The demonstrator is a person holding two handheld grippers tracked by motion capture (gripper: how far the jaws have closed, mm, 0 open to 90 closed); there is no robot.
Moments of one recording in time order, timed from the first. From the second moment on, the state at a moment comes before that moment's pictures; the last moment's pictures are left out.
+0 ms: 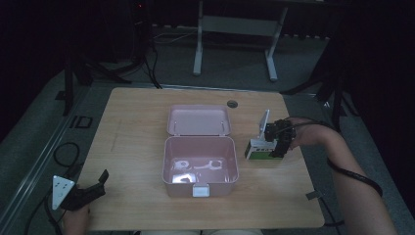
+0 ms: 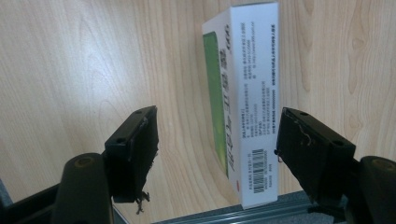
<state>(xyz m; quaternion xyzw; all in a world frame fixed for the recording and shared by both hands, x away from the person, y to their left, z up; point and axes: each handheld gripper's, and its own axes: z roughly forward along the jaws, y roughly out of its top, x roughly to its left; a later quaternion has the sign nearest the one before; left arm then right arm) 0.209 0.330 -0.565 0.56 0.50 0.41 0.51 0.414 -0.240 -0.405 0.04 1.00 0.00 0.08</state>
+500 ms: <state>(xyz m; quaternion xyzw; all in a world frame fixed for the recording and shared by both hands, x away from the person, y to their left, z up) 0.209 0.329 -0.565 0.56 0.50 0.41 0.51 0.436 -0.239 -0.418 0.04 1.00 -0.02 0.09</state>
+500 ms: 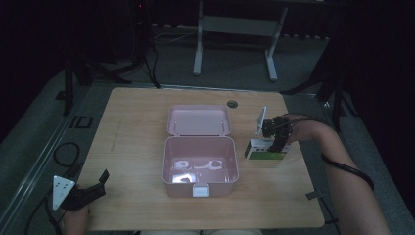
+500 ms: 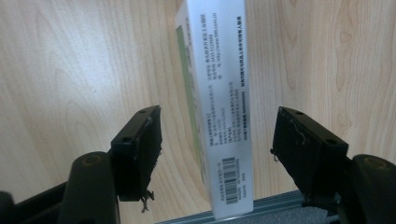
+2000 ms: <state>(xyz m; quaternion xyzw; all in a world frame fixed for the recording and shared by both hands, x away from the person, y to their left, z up) 0.208 0.328 -0.565 0.56 0.50 0.41 0.52 0.458 -0.242 -0.474 0.03 1.00 -0.05 0.03</state>
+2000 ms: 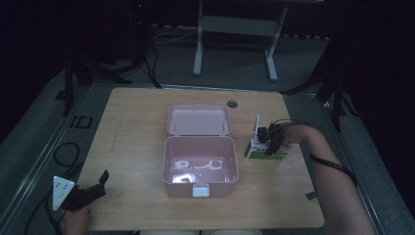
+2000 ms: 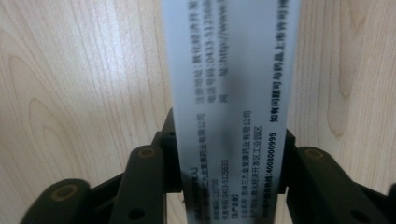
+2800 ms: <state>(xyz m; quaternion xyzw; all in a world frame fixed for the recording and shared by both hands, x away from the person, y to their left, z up) 0.208 0.328 -0.565 0.56 0.50 0.41 0.51 0.439 -0.234 -0.449 0.02 1.00 -0.05 0.01</state>
